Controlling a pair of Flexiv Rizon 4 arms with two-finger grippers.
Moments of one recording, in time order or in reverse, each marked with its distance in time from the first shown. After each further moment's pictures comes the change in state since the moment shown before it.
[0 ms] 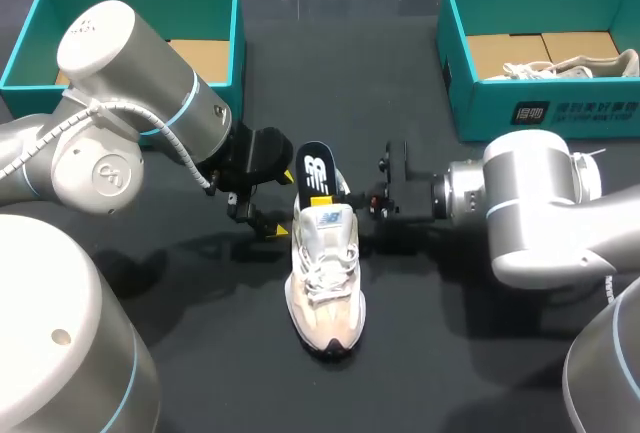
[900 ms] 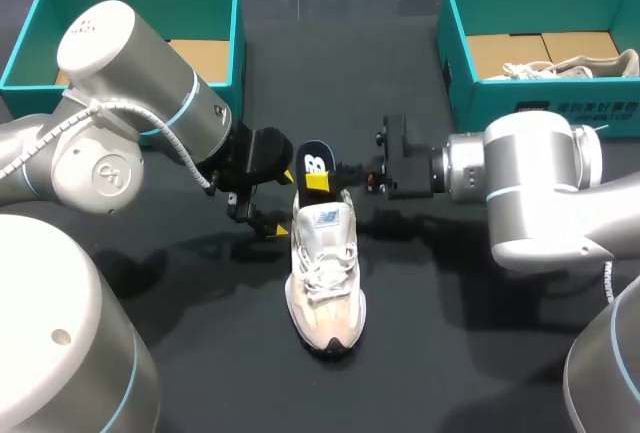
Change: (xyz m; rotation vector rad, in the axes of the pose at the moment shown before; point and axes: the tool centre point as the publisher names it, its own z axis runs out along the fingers) left arm 0.000 0.000 0.000 0.000 0.000 0.000; right arm 0.006 0.041 0.000 -0.007 0.006 -0.129
